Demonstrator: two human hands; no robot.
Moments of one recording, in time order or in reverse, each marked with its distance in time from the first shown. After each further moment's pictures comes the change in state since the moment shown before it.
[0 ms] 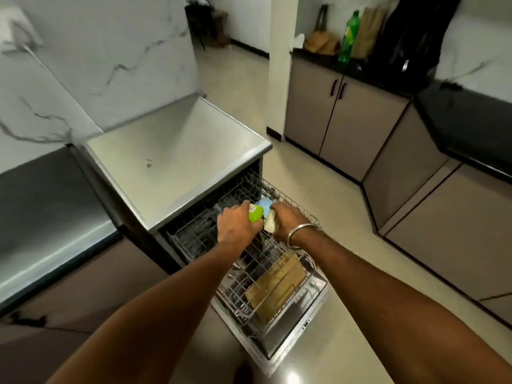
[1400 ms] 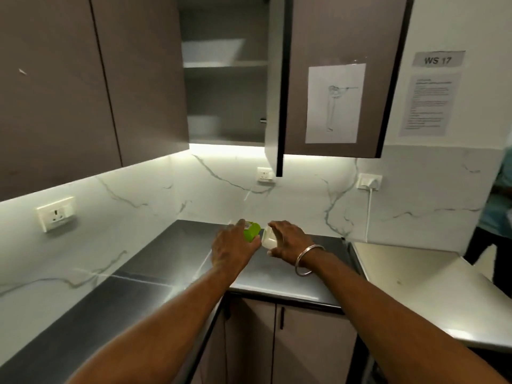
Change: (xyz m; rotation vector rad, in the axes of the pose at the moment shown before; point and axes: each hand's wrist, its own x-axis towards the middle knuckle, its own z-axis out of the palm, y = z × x) left_hand -0.445 -0.374 -0.417 0.058 0.892 -0.695; right_hand -0.254 -0.656 -0.002 -0.010 0.014 -1.145
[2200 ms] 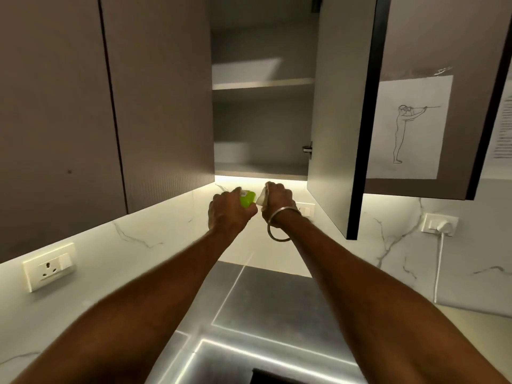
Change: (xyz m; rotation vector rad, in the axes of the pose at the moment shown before) left_hand 0.300 -0.089 -0.018 0.072 0.244 0.025; right_hand 0.331 -0.077 -0.007 -0.016 0.312 0.060
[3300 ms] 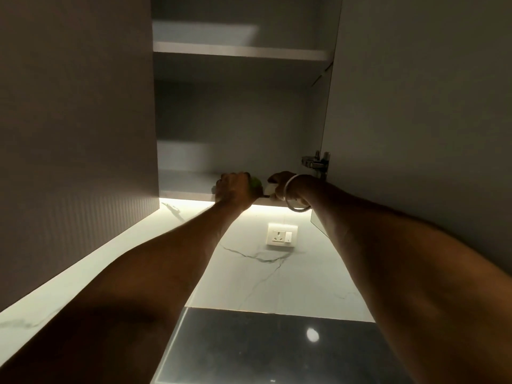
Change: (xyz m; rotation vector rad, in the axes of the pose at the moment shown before) left_hand 0.281 0.015 0.220 -0.041 -0.181 0.179; right_hand 0.280 0.102 0.033 -0.215 -0.347 0.207
